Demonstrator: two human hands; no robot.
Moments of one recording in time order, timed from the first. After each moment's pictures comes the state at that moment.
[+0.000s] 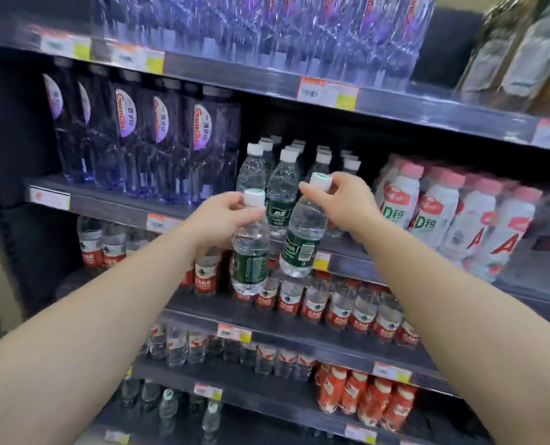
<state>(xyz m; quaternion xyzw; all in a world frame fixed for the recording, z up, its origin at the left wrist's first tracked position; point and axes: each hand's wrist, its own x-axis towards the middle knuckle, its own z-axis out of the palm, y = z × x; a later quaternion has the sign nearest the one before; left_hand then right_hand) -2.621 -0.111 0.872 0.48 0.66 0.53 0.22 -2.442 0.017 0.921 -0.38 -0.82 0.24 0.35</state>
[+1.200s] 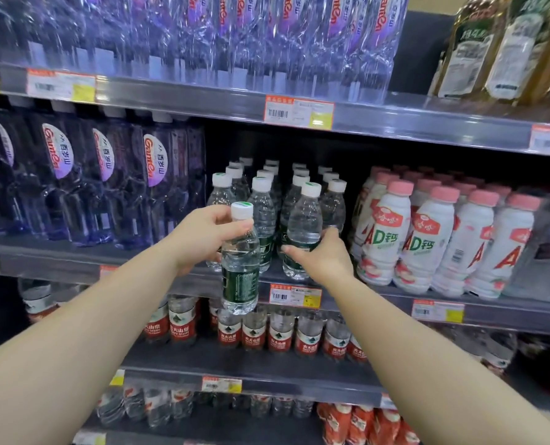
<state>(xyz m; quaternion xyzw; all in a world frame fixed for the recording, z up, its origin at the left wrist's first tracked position) -2.660 -0.033 0.890 0.51 0.62 0.52 0.28 -2.468 0.080 0.861 -0.55 -0.73 0.26 0.31</state>
